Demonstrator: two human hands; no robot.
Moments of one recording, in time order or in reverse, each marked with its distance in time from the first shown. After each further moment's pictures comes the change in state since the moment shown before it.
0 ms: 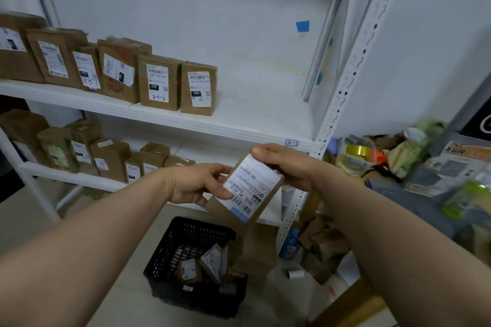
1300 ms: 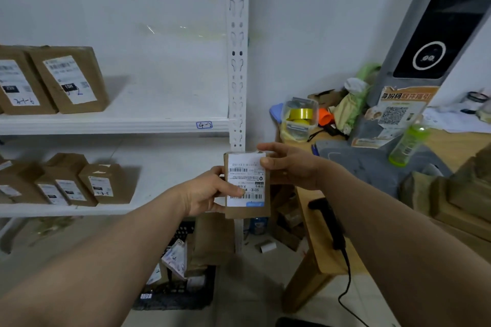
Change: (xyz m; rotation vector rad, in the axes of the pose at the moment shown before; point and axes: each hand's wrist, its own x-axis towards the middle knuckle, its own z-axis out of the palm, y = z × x) left_hand 0.250 0.019 0.169 -0.143 0.106 -0.090; right_hand -0.074 0.163 -0.222 0.400 0.116 0.083
